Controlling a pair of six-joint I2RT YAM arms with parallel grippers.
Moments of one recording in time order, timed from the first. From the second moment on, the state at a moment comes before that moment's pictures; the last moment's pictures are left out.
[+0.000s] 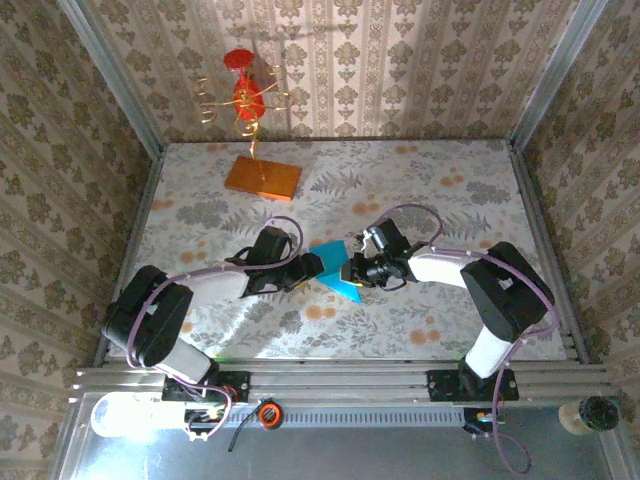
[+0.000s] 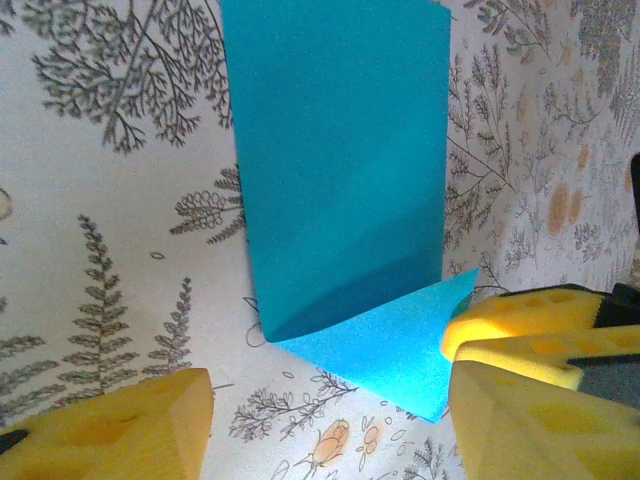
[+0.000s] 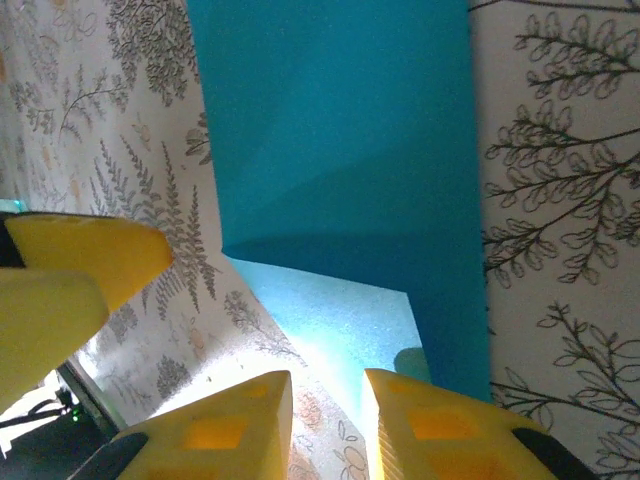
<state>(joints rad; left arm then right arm) -0.64 1.52 0.64 0.04 0.39 -0.95 0.53 1.70 0.81 -0.09 -0.49 0.74</state>
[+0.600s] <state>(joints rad) -0.68 1.58 0.64 0.09 0.38 -1.03 0.53 1.72 0.78 -0.06 -0.45 0.76</state>
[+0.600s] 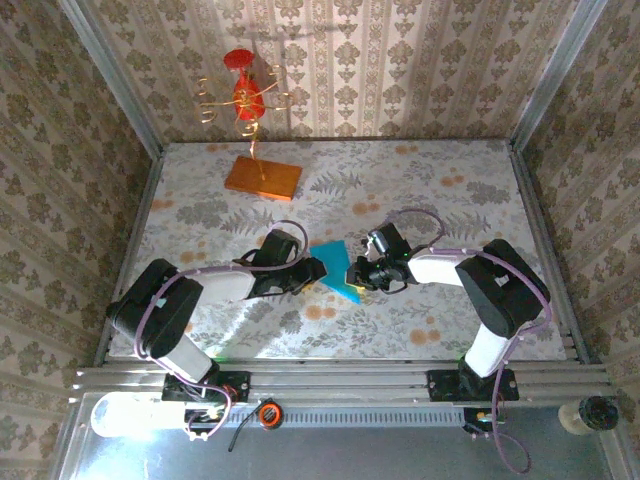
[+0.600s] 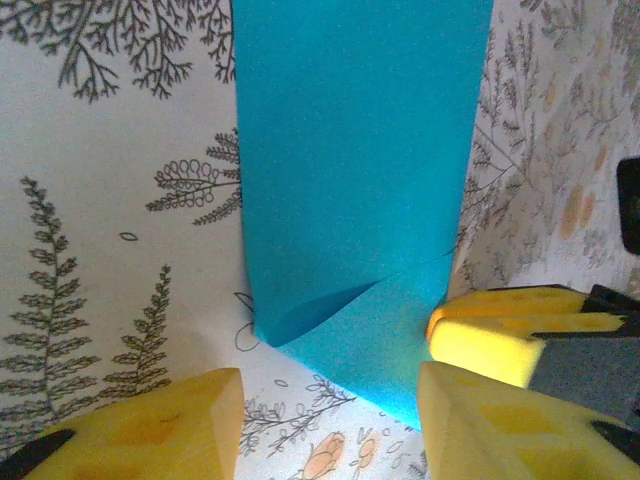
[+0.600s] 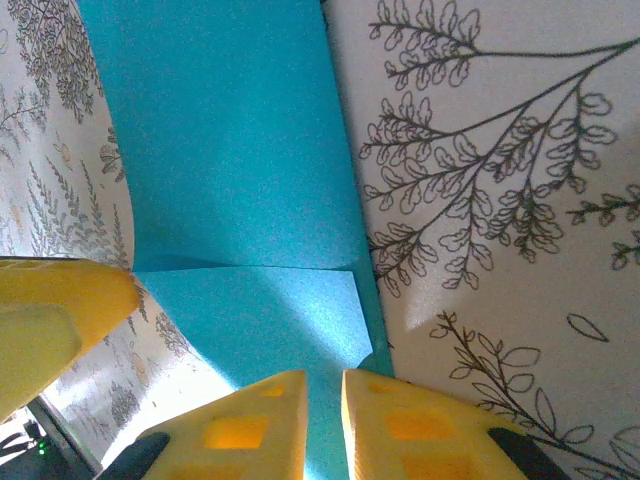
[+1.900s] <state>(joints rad) -0.63 1.70 0.63 0.34 0.56 -1.13 0.53 1.73 0.78 -0.06 -0.45 0.77</state>
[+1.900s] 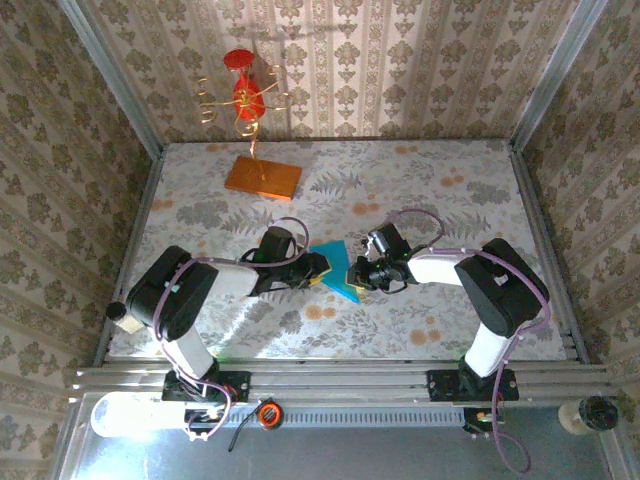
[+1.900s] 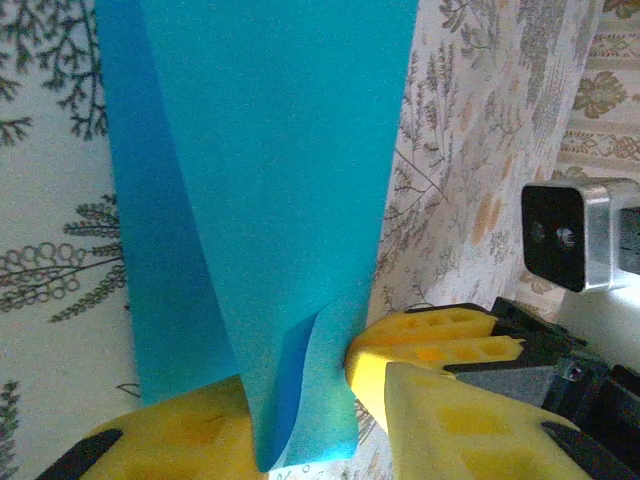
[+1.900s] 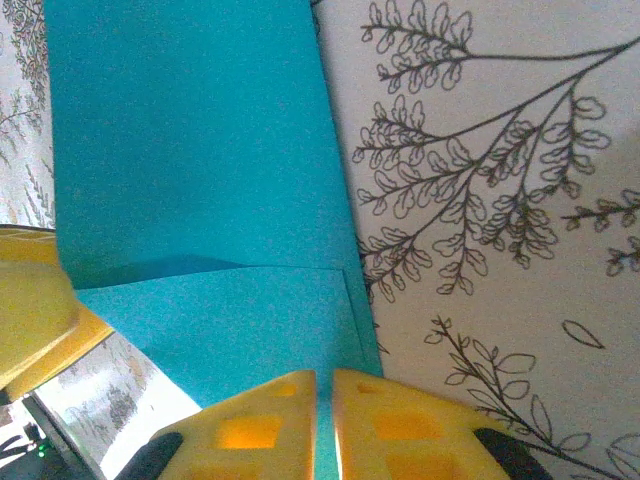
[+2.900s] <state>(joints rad) -0.60 1.74 0.69 0.26 0.62 -1.06 0.52 1.73 0.78 -0.06 -0.45 0.76</state>
